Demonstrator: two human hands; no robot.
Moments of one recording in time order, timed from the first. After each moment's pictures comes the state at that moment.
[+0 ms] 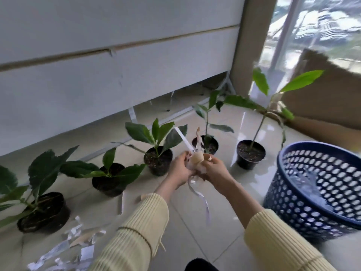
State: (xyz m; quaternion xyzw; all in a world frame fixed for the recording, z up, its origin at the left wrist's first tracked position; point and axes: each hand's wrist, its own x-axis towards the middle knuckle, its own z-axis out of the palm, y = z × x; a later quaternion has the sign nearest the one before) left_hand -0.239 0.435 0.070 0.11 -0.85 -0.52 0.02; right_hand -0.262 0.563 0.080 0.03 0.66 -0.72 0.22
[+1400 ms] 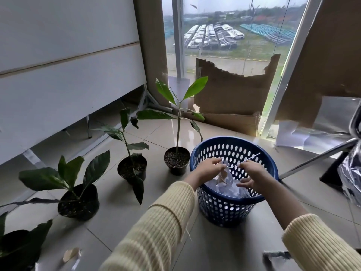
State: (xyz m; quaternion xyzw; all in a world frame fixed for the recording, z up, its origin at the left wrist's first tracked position) left_hand -0.321 0.747 0.097 -0.16 -0.83 -0.47 -0.26; right_hand -0.277 0.898 0.099 0.35 0.67 -0.65 0.08
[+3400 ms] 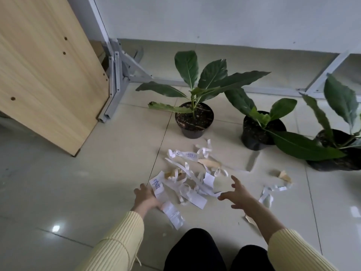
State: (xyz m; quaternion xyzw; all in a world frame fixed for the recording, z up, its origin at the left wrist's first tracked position) left_hand 0.176 0.114 -0.177 0.68 -0.60 -0.39 -0.14; right_hand -0.093 0.250 -0.136 -0.16 0.80 -0.24 0.52
